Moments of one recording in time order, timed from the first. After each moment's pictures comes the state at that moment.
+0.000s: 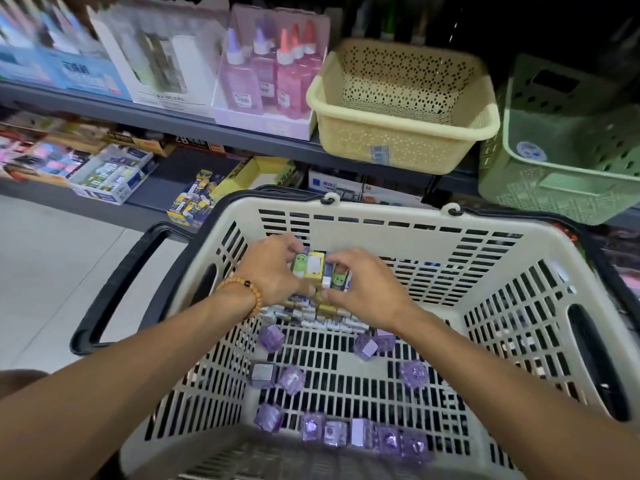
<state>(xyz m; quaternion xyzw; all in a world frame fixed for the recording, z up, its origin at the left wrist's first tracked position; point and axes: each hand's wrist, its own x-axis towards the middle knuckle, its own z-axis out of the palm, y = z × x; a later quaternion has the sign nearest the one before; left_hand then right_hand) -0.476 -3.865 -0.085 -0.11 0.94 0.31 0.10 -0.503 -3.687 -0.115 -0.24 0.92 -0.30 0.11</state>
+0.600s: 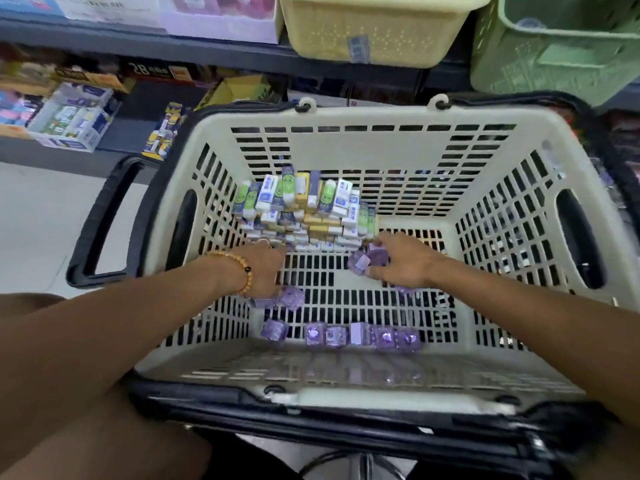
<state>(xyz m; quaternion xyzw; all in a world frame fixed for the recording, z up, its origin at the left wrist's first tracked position) -0.420 -3.858 -0.120 0.10 0.91 -0.04 0.41 -0.456 -3.619 -0.143 -0.13 0.91 -0.19 0.35</state>
